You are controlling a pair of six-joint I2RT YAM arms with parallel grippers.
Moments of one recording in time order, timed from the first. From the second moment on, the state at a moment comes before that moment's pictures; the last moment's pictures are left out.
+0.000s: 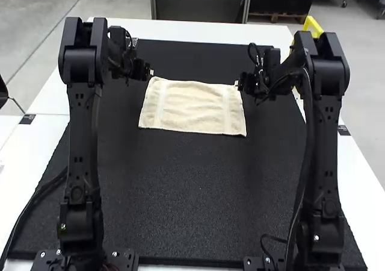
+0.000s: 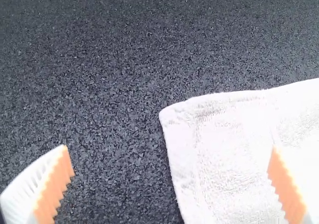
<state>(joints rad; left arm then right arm) 0.13 2.39 1.73 0.02 0.39 0.15 0.05 2.35 1.49 0.24 -0.31 0.13</state>
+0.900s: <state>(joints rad) 0.10 2.52 1.98 -0.24 0.40 0.15 0.05 2.42 1.61 0.19 -0.31 0.12</state>
